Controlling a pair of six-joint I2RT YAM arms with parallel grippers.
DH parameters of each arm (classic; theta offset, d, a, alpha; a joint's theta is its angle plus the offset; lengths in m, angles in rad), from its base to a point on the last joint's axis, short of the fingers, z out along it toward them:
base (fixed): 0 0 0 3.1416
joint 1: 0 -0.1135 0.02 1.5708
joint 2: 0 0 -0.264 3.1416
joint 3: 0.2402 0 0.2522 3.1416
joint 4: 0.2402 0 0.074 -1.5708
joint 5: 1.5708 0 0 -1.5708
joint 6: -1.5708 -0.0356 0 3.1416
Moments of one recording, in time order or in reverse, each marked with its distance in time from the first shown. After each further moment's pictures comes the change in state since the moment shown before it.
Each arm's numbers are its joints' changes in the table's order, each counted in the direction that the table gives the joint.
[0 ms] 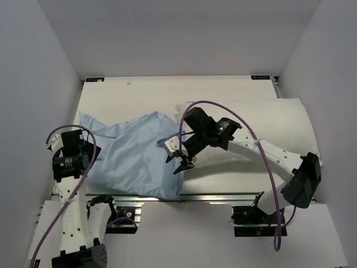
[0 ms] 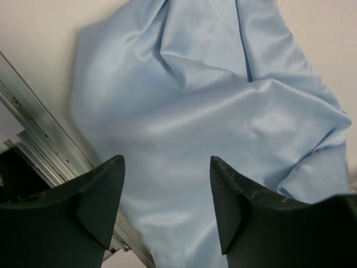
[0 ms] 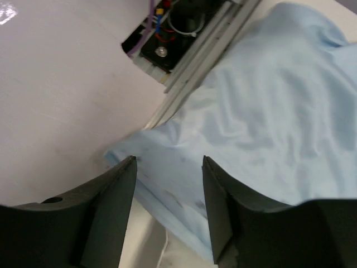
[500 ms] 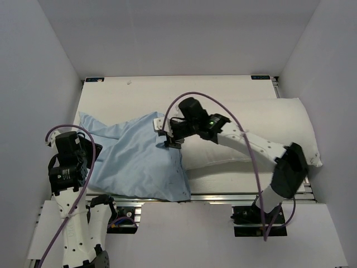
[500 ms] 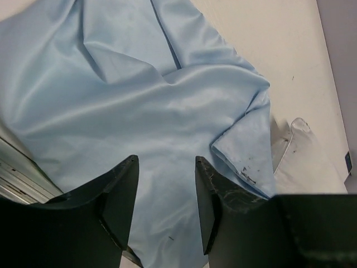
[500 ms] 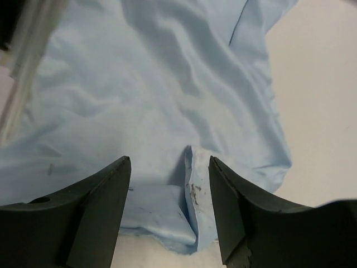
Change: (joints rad) left arm 0.000 -0.107 0.068 -0.032 0.178 -0.016; right arm 0.072 0.058 0.005 -0.402 0.328 -0.238
